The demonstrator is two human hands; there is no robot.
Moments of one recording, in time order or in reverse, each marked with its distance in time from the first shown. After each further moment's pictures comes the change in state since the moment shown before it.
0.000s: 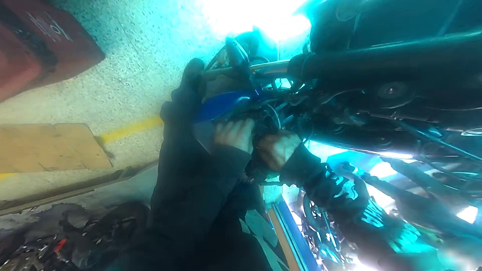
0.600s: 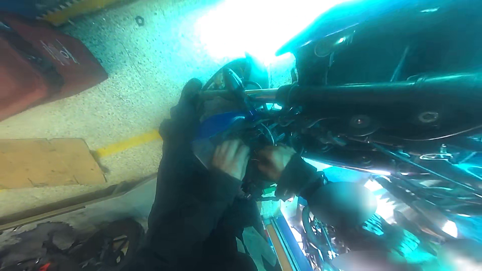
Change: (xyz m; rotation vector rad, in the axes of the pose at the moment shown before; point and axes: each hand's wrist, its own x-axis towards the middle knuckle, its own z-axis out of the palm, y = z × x) left_hand -0.011 -0.001 -0.020 -0.243 0.067 0.135; right_hand 0.010 0.009 -0.016 0.146 -0.135 0.220
